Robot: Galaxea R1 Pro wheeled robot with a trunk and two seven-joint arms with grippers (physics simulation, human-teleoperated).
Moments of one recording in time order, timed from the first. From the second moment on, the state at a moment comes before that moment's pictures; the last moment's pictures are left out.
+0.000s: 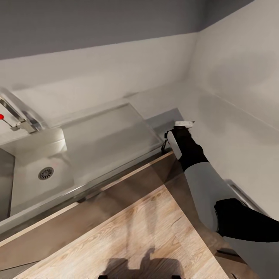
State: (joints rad) left arm 0.37 0.01 -0.09 -0.93 0.07 -0.21 0.00; right arm -1.25 0.17 0.06 -0.78 -0.12 0.76 -0.53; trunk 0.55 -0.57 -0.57
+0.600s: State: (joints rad) left arm 0.37 0.01 -0.09 -0.92 0.07 -0.21 0.00; right arm -1.25 0.17 0.06 -0.79 -0.12 0.75 -0.53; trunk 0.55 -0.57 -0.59
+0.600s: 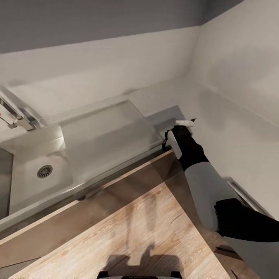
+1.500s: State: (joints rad) left arm 0.37 0.01 -0.09 -0.93 0.06 -0.21 0.00; right arm -1.25 0.17 0.06 -0.82 -0.12 0.75 -0.53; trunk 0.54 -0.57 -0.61
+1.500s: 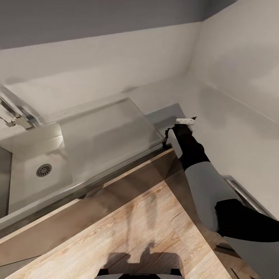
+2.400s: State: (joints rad) left arm 0.37 0.01 -0.09 -0.93 0.06 -0.21 0.00; right arm -1.25 0.17 0.06 -0.82 -0.12 0.75 -0.53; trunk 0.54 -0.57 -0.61
